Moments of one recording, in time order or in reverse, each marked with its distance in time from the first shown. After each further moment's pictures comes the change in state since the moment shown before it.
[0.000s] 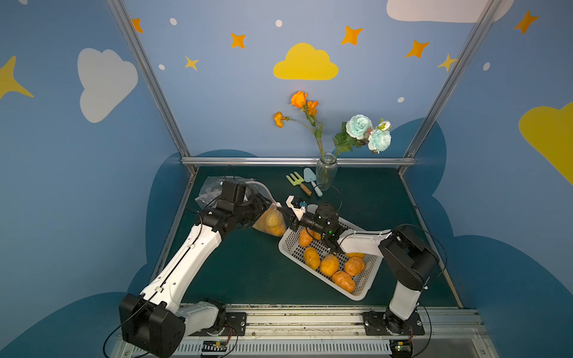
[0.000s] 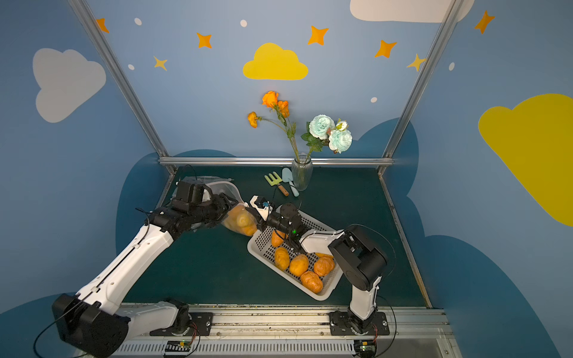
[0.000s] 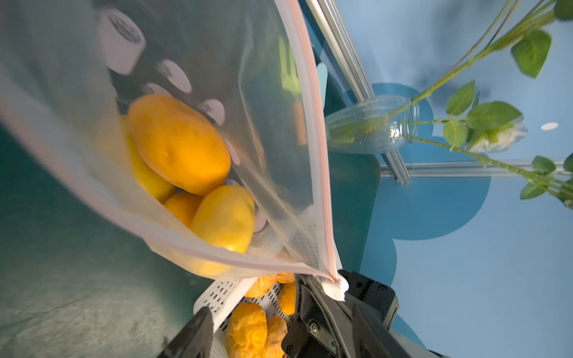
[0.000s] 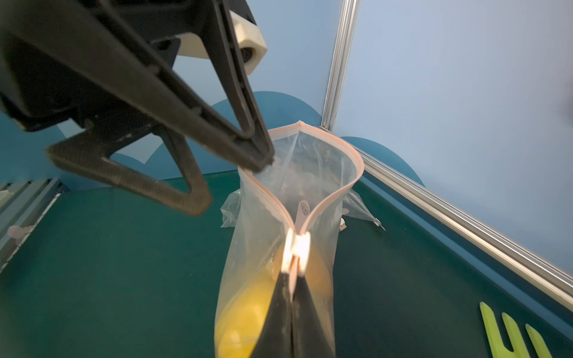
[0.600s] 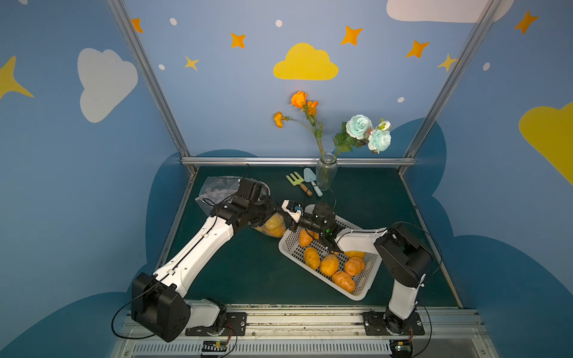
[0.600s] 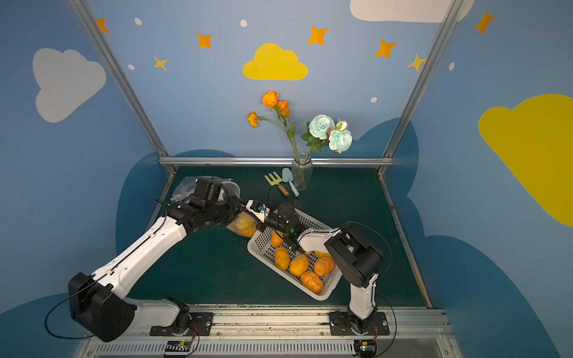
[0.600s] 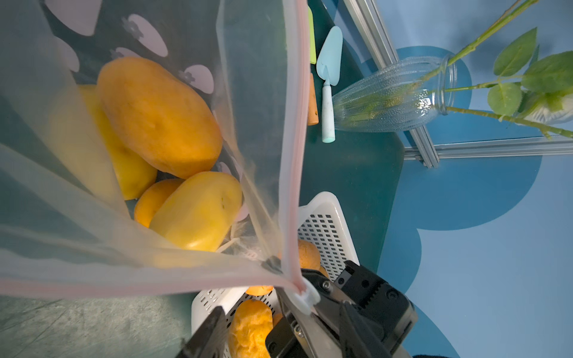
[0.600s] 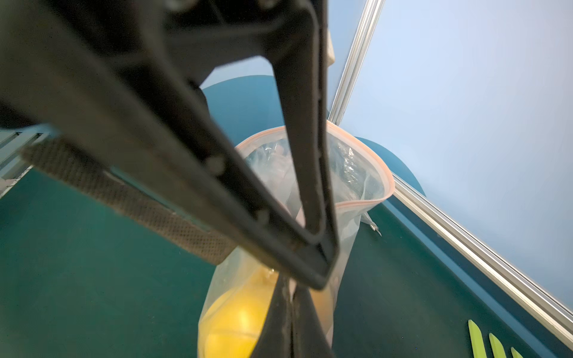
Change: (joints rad) left arm -0.070 0.094 0.057 -0.023 -0.087 -0.012; right arm 0.003 0.039 0.020 -0.014 -0.041 -0.119
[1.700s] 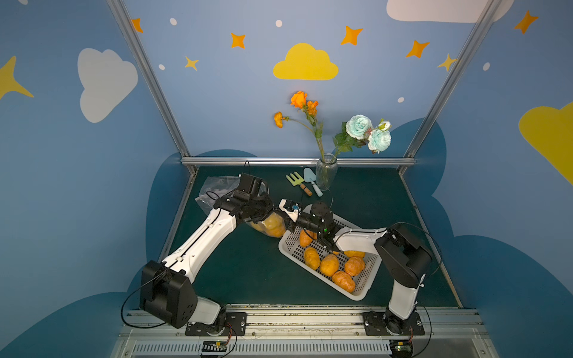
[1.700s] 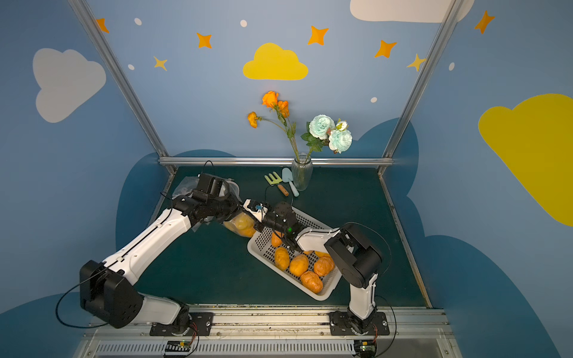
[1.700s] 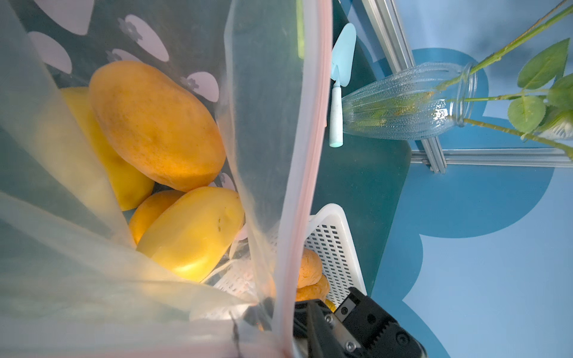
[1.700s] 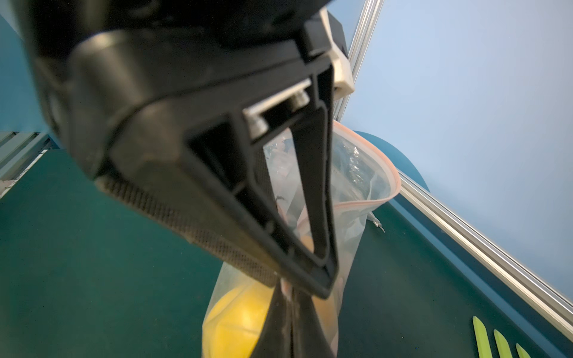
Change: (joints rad) left arm 0.038 0.087 0.049 -0.003 0.056 0.013; right arm 0.010 0.002 0.044 -0.072 0.046 0.010
